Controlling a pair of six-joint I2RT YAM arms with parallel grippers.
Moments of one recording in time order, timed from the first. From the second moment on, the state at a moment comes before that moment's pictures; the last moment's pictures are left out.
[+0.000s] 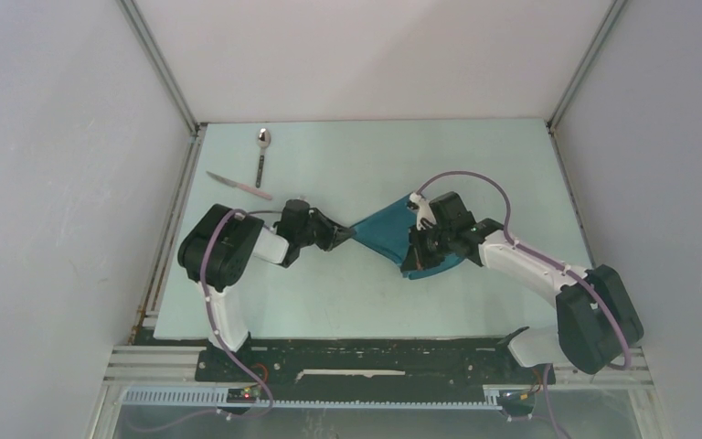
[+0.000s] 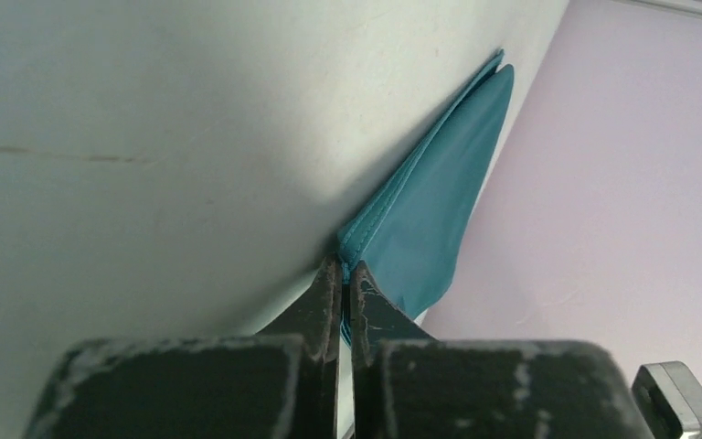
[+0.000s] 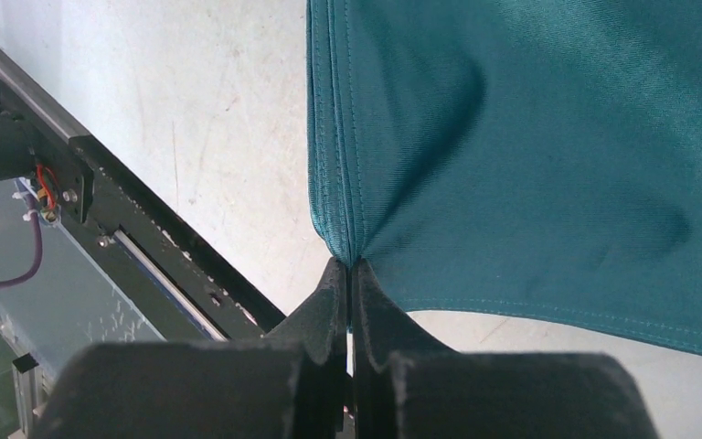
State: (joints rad) left arm -0.39 1.93 0.67 0.70 0.39 -1.37; right arm 0.53 1.37 0.82 -0.41 -0.44 0.31
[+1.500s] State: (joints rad) left arm -0.57 1.99 1.50 -0.61 0.07 -1.07; right arm 0.39 1.42 0.50 0.00 -0.72 0.64
